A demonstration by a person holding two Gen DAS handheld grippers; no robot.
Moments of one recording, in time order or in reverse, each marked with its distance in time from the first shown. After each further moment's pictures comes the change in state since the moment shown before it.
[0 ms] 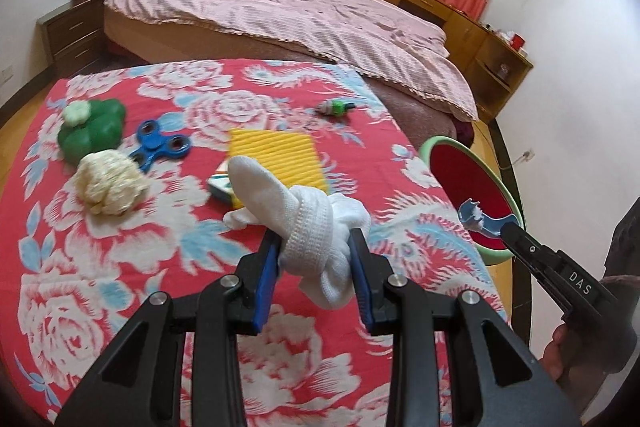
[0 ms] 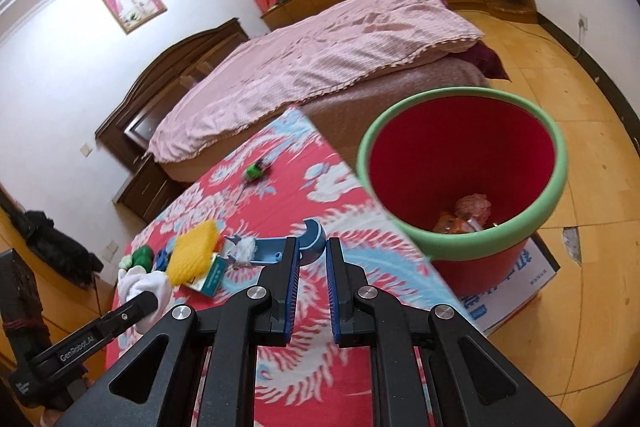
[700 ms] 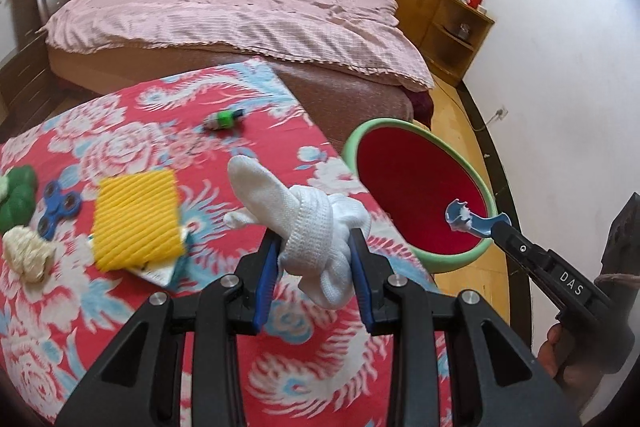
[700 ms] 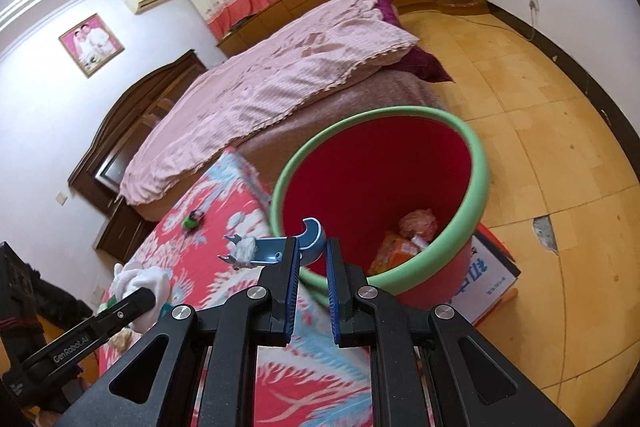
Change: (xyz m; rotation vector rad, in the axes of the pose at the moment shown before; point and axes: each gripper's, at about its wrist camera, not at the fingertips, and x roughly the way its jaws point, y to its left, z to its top) left arm 0.051 -0.096 0.026 0.175 0.058 -0.073; right arm -0.013 -0.075 0.027 0.134 -0.066 -0.092
